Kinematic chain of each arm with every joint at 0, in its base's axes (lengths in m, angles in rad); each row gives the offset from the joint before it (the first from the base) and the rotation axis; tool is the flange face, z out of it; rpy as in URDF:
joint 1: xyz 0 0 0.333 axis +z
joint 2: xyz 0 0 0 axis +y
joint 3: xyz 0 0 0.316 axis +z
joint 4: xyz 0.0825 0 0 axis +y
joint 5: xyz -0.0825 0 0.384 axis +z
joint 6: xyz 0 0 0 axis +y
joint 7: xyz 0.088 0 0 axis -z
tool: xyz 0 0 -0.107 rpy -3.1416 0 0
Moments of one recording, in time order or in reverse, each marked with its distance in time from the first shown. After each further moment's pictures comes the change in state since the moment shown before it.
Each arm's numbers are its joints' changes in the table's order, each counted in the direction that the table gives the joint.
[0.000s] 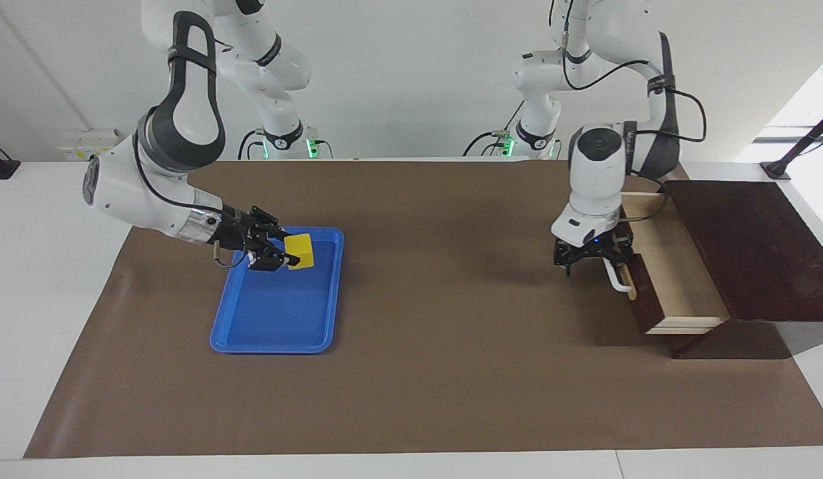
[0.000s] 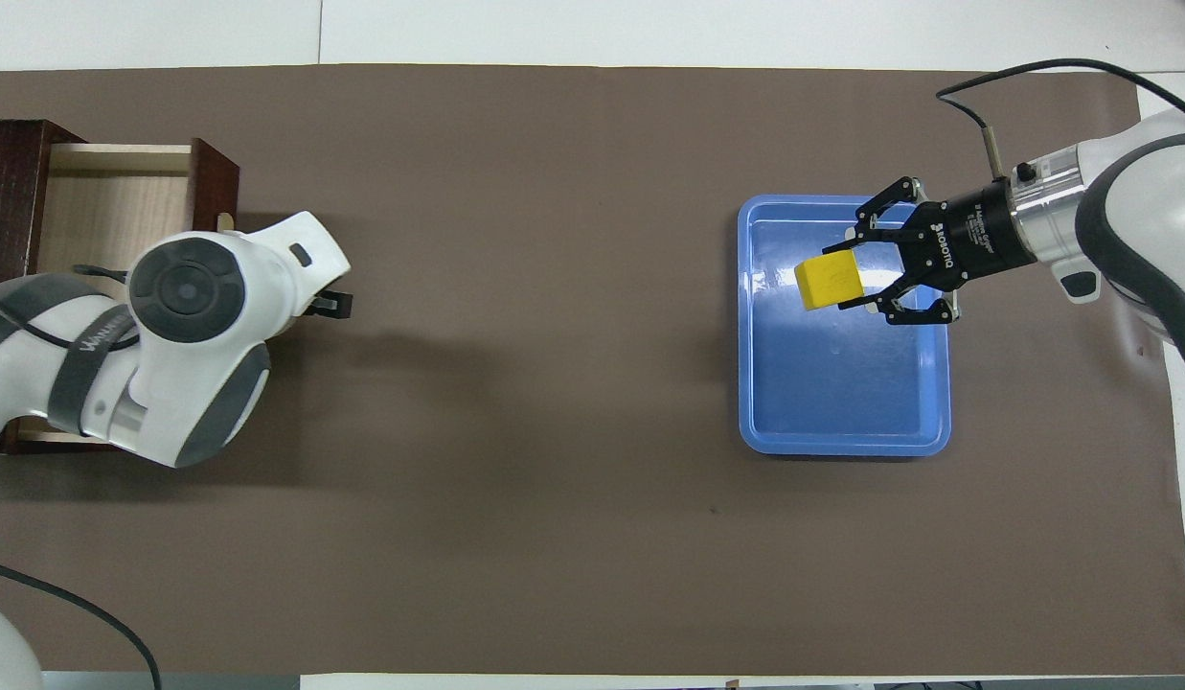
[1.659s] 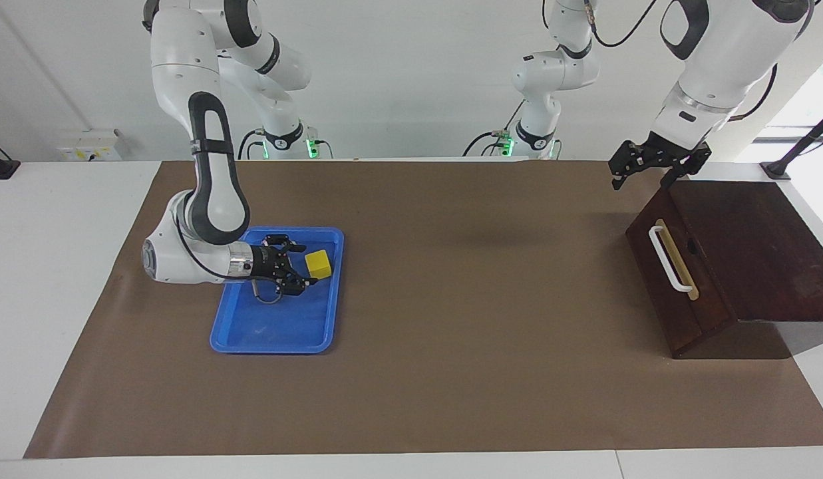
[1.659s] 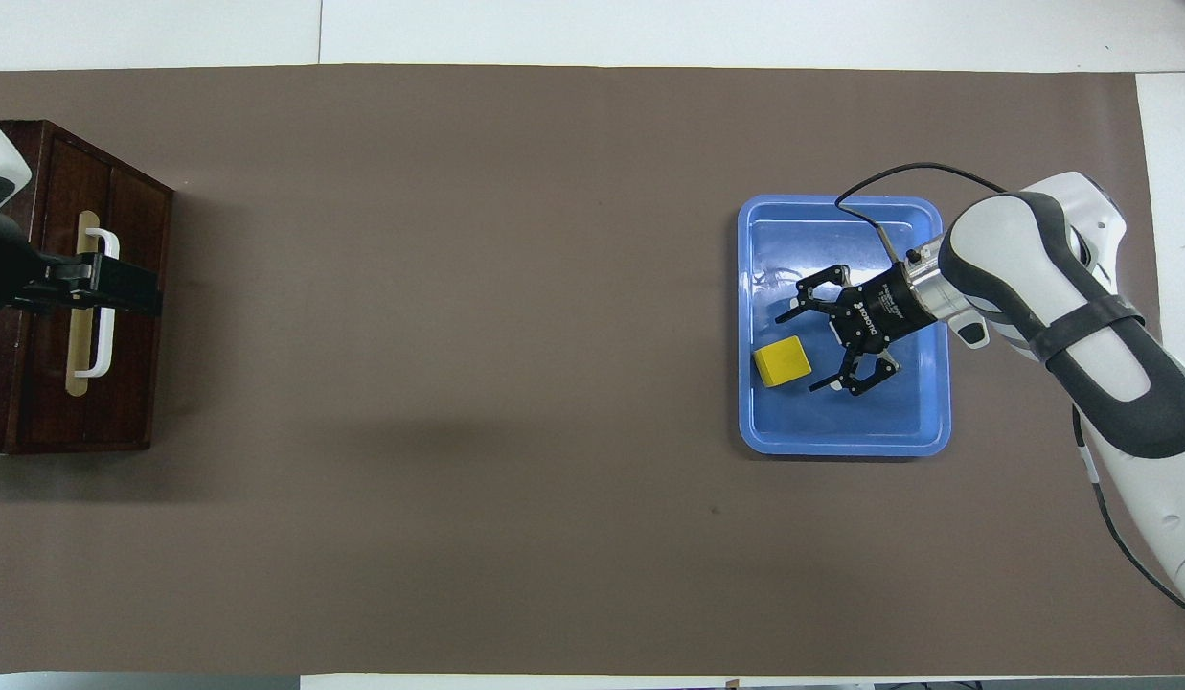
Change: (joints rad) left arm 0.158 -0.132 0.022 -0.365 -0.300 0.567 0.324; right arm 0.004 0.228 -0.002 0.146 -0.029 -0.037 -0.222
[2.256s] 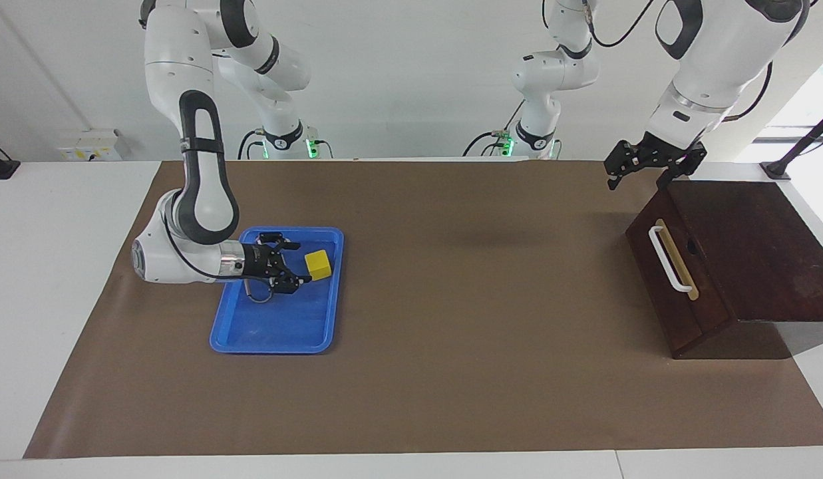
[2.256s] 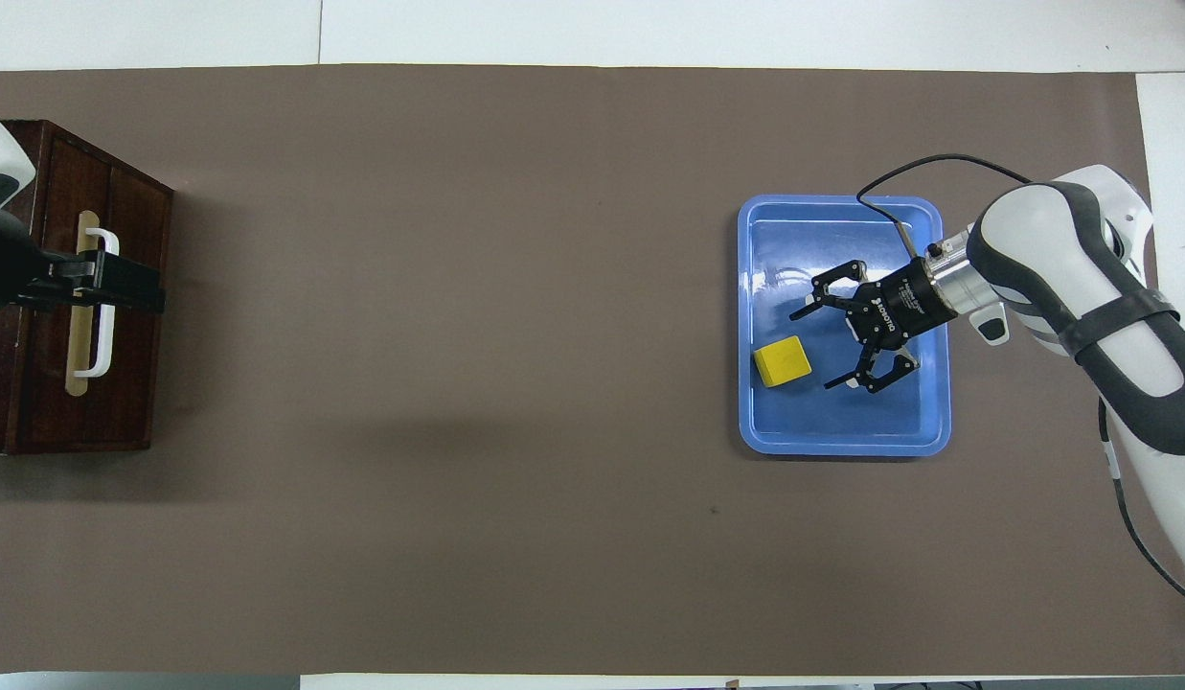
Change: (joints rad) left arm 0.027 0.006 0.019 -0.109 -0.120 0.146 -0.003; right arm -0.029 0.000 0.000 -0.033 0.000 0.055 0.000
